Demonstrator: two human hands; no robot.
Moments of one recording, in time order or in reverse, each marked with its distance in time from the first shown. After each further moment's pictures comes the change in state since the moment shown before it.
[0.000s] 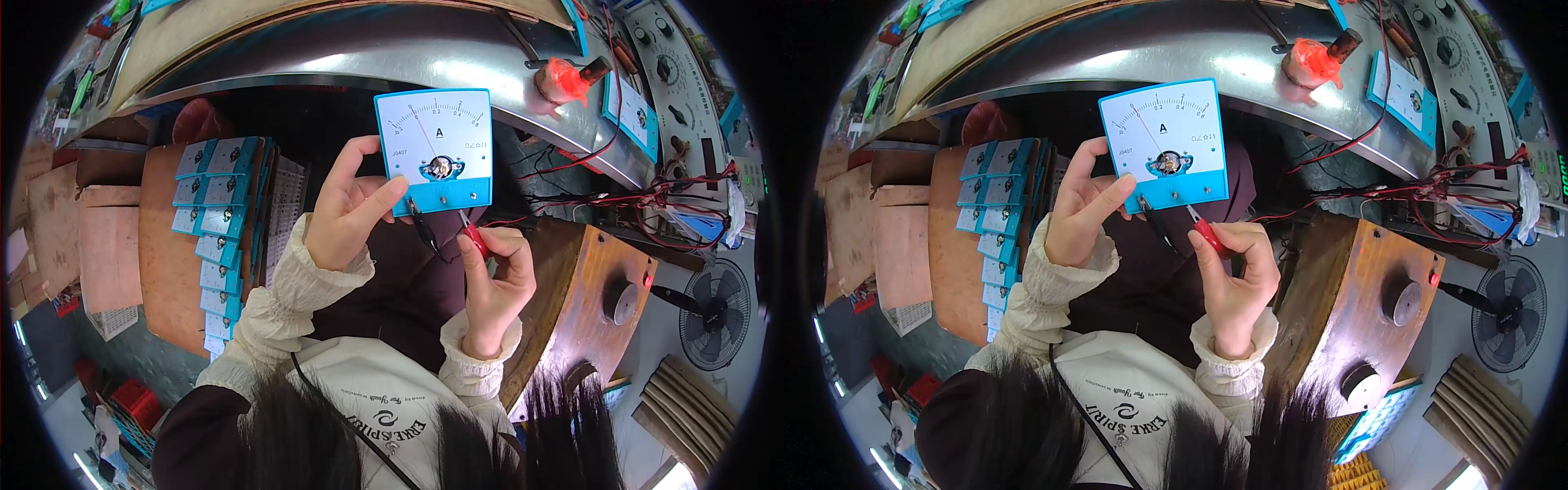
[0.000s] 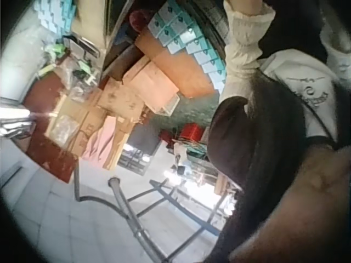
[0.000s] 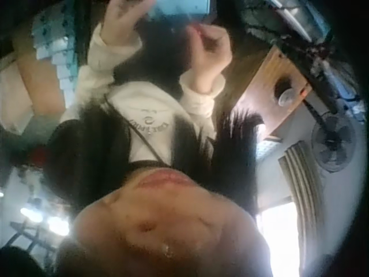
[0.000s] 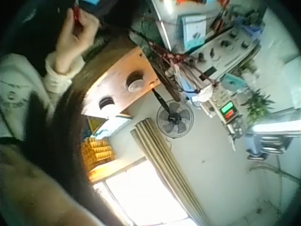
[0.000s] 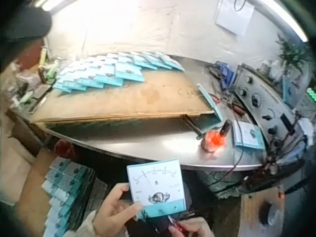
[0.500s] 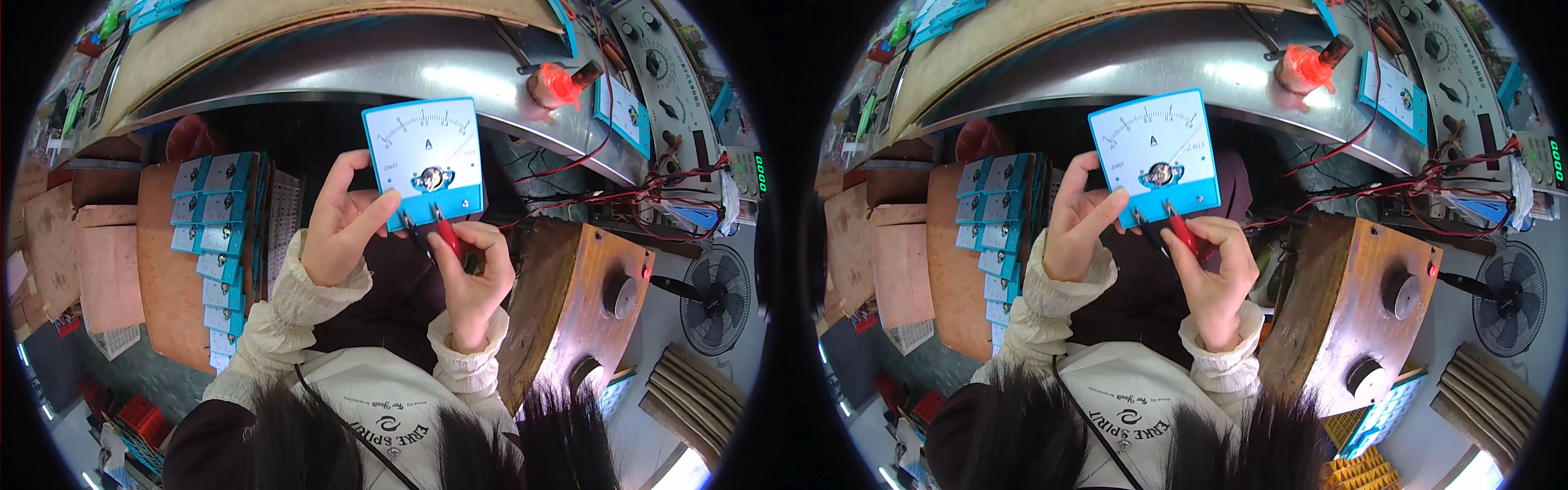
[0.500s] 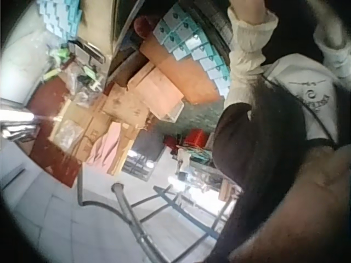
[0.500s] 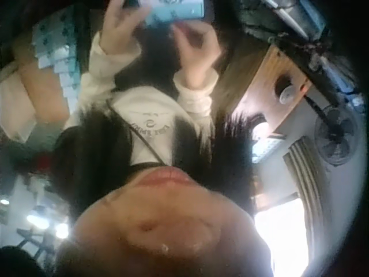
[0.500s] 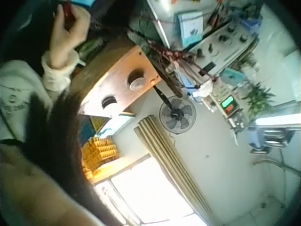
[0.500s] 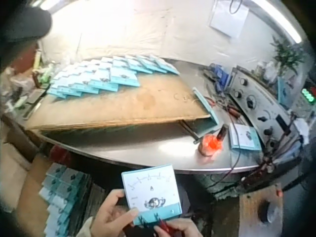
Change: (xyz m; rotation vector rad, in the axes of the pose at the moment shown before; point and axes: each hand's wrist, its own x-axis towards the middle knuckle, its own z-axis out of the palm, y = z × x) left_hand -0.001 0.004 -0.006 -0.036 -0.010 -0.015; right_hand 0.002 0.005 0.029 -0.150 0.023 -0.110
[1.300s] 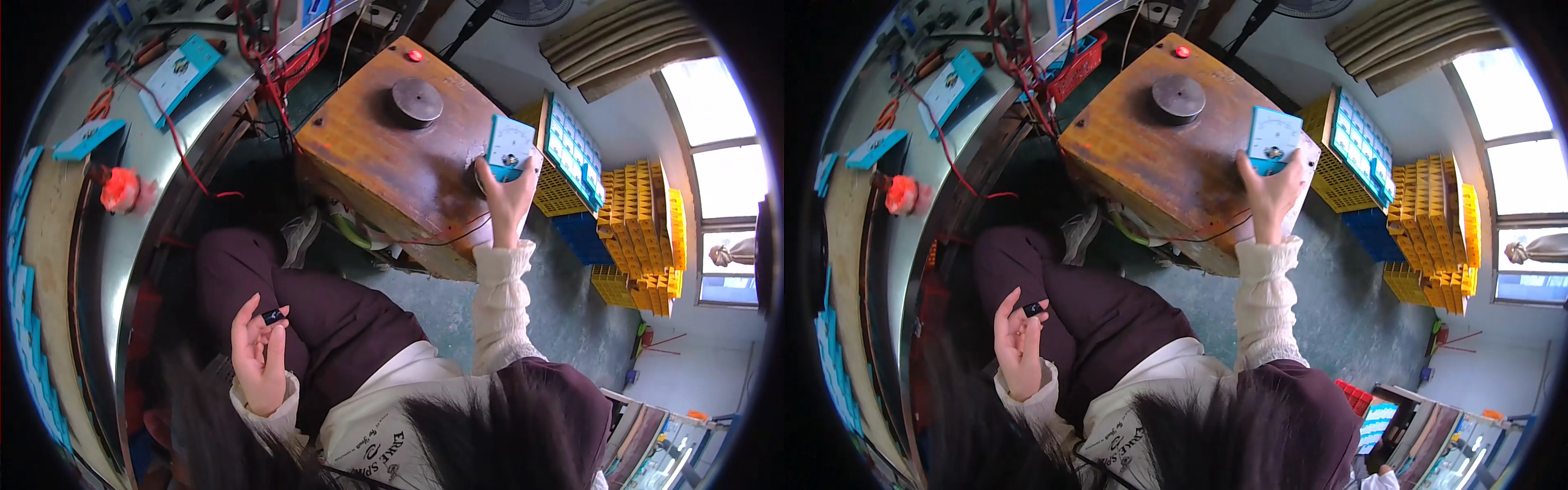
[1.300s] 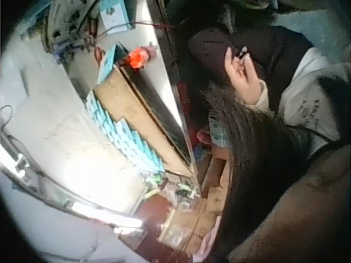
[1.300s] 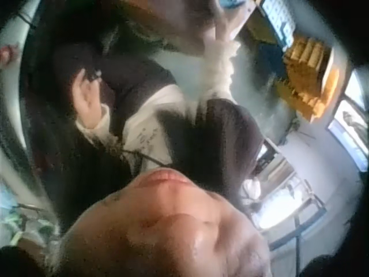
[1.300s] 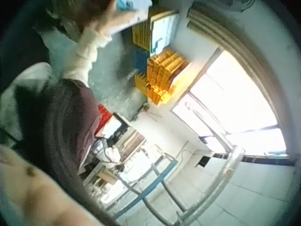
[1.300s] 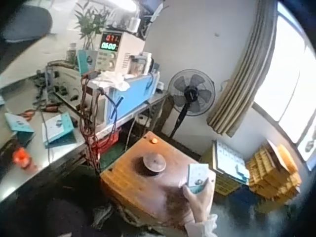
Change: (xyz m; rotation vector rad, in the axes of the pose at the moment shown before) left_hand -0.017 -0.052 0.062 0.370 -0.652 -0.214; right_hand -0.116 0.055 -0.316 -1.108 1.095 0.597
